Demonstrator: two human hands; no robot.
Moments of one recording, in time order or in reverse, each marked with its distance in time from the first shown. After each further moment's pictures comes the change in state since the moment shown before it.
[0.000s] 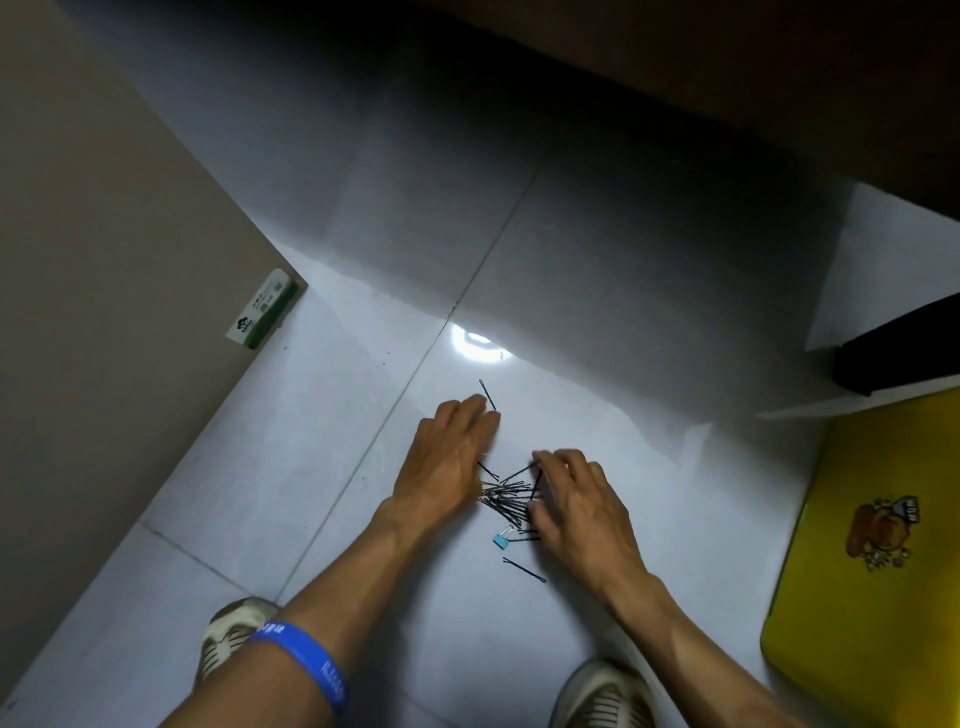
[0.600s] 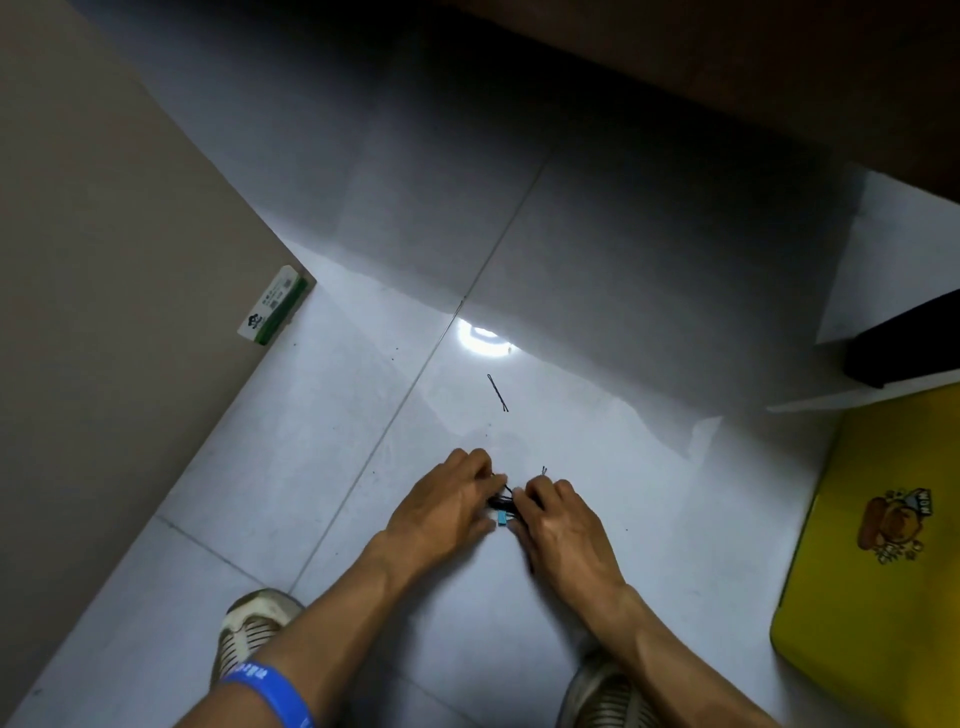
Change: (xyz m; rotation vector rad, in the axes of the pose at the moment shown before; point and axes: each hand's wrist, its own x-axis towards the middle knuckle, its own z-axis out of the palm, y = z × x) left_hand -0.043 -0.001 0.002 -0.084 -0.237 0.123; right_hand -0.014 -0.028 0.015 -0.196 0.017 -0.175
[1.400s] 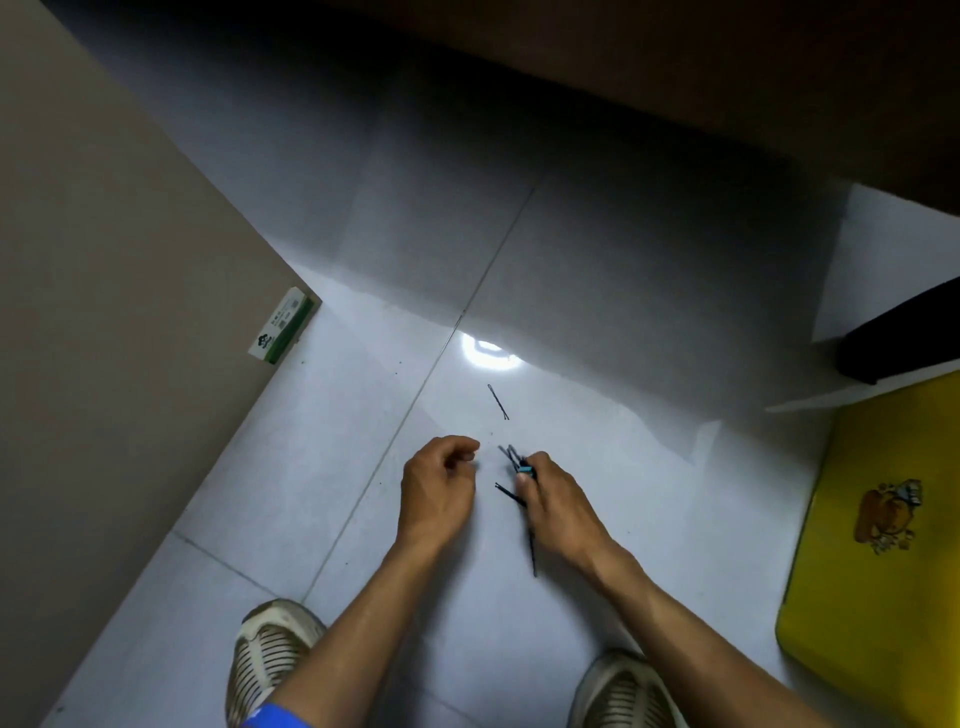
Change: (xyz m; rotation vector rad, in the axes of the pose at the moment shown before) left_hand 0.004 0.013 -0.012 -0.780 0.544 -0.589; right_hand 0.033 0.004 -0.004 0.637 -0.157 0.351
